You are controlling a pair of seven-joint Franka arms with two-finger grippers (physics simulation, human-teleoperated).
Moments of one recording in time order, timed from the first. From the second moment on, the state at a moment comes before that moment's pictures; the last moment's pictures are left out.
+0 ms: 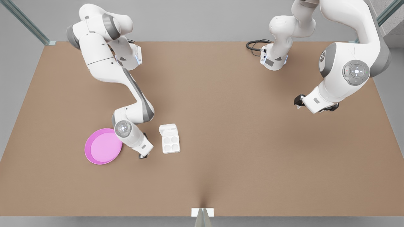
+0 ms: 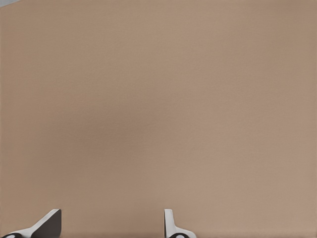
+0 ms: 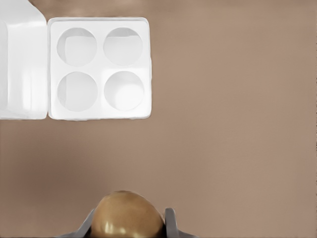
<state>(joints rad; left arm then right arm) -0.10 0.10 -0.06 -1.58 0.10 1.55 0.08 0.23 0.65 0.15 -1.61 -0.06 2.30 -1.28</state>
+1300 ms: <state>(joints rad) -0.14 0.14 -0.06 -1.57 0.11 1.55 0.08 0.34 0.67 0.15 -1.49 0.01 2.22 -0.84</state>
